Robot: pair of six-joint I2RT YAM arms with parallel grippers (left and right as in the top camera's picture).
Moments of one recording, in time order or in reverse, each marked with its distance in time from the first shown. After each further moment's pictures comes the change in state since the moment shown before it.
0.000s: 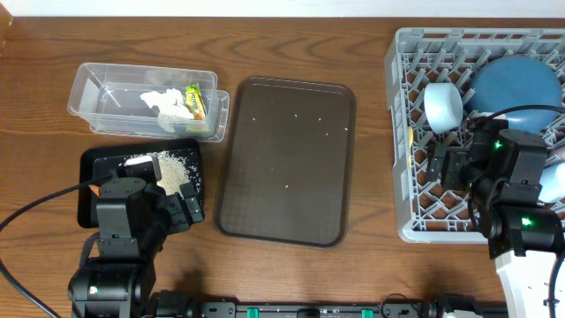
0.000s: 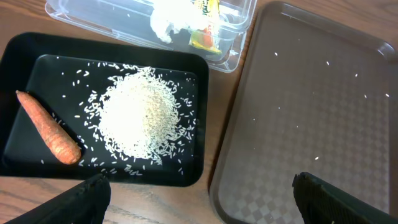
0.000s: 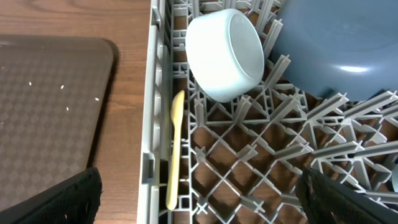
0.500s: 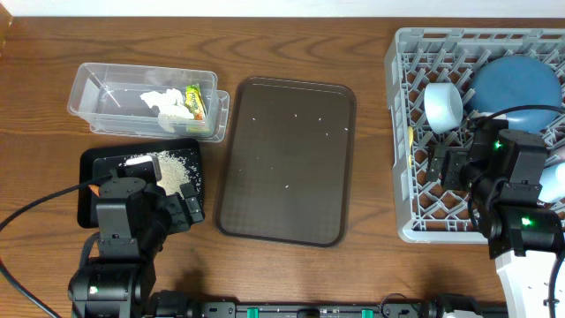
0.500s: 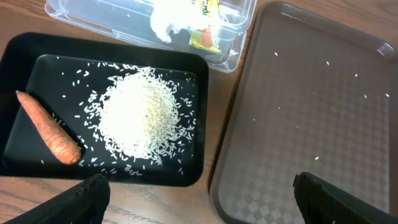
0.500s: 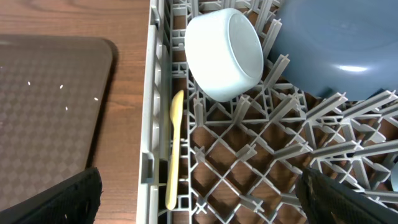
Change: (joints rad) left arm 0.000 0.000 0.000 0.000 0.000 0.000; right arm 0.000 0.000 0.000 0.000 0.001 0.000
